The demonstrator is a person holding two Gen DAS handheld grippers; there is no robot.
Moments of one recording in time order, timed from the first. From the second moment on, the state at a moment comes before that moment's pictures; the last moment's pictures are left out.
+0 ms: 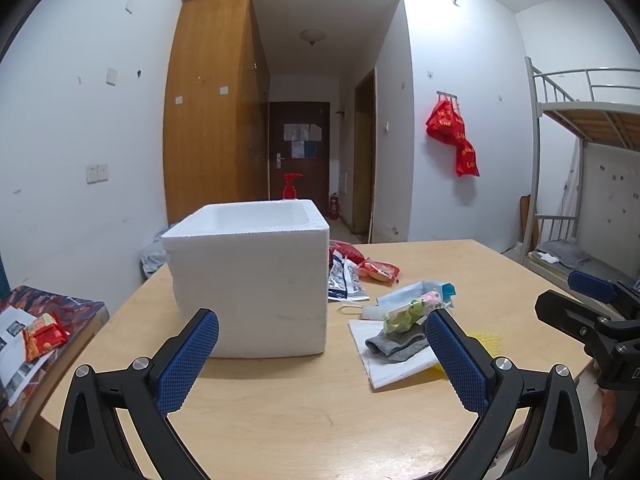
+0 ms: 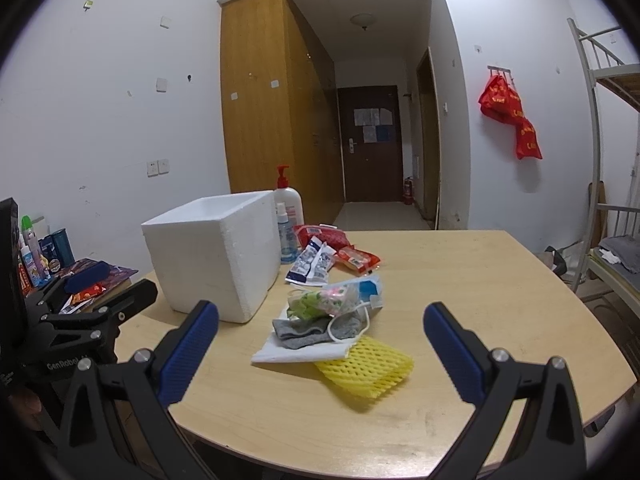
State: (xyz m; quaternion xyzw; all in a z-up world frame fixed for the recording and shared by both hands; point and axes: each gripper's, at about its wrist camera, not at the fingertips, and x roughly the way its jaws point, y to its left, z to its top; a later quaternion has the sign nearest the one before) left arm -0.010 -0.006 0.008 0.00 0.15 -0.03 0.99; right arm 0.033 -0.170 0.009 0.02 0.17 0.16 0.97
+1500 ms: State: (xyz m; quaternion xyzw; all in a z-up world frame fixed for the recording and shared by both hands) left arm 0.062 -0.045 -0.012 0.03 0.21 -0.12 0.97; right arm 0.098 -0.193 -0.012 0.01 0.24 0.15 0.96
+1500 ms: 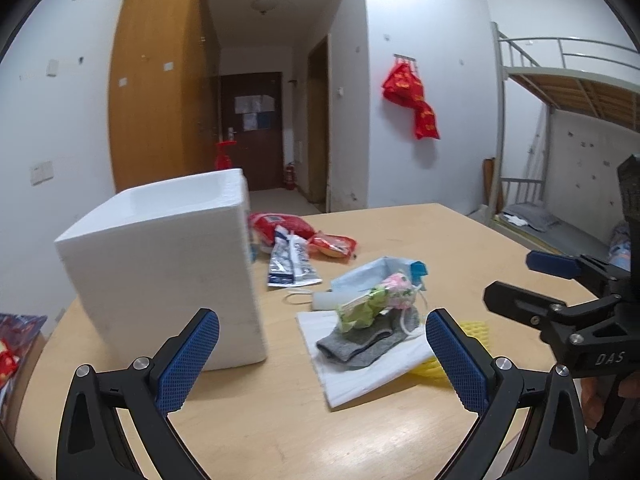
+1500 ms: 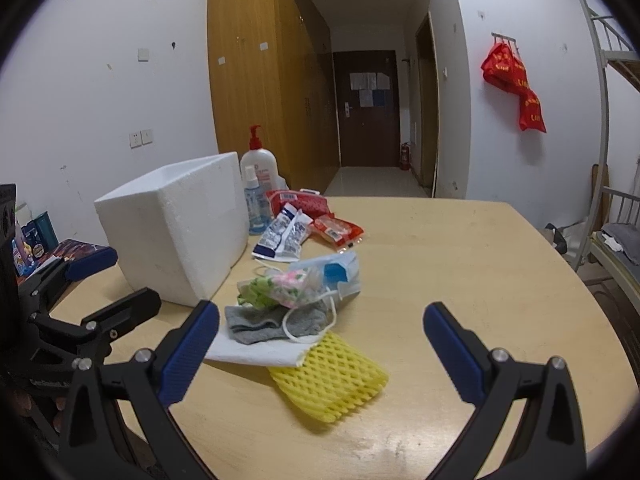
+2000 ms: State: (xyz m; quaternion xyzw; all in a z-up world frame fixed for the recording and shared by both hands) left arm 0.099 -0.073 -0.022 0.04 0.25 -0.17 0.95; right arm 0.119 -0.211 -0.034 0.00 0.29 0.16 0.94
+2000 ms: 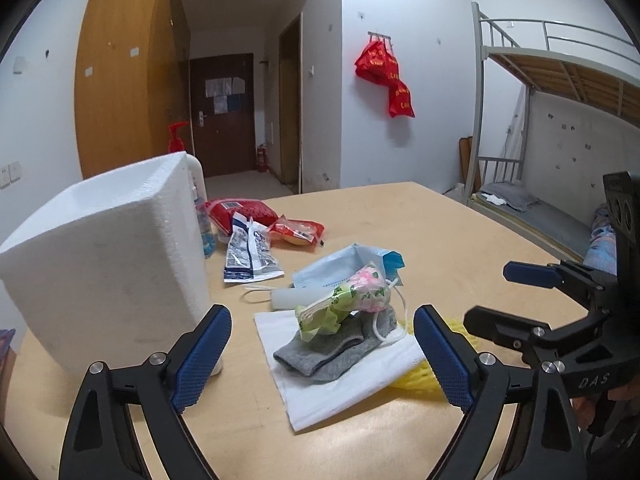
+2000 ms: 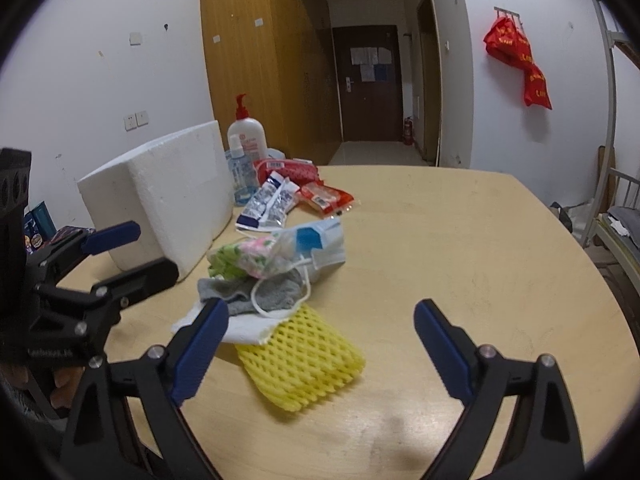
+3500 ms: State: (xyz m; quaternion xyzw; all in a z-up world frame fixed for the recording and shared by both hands) left arm 0.165 -0.087 -0.059 0.01 0.35 -0.22 0.91; right arm 0.141 -0.213 -0.075 -0.02 0.40 0.24 0.88
